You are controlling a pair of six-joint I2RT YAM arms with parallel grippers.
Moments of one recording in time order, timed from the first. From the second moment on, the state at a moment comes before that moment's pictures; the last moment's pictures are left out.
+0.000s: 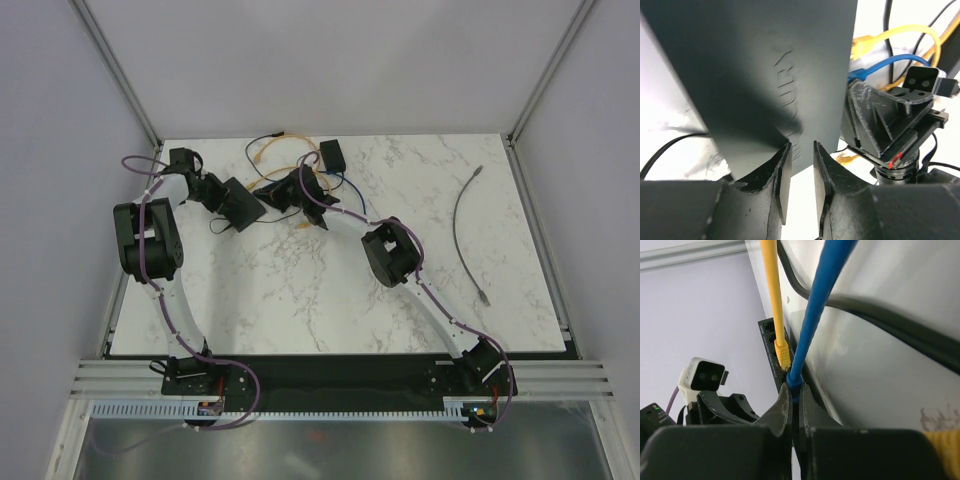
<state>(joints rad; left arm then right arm) 0.15 2.10 1.52 -0.52 0.49 -0.67 0.68 2.90 2.40 0.18 -0.21 1.52</state>
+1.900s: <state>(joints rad) 0.15 2.10 1.55 -0.62 0.45 -0.60 0.60 2.75 2.25 -0.02 -0.28 1.35</state>
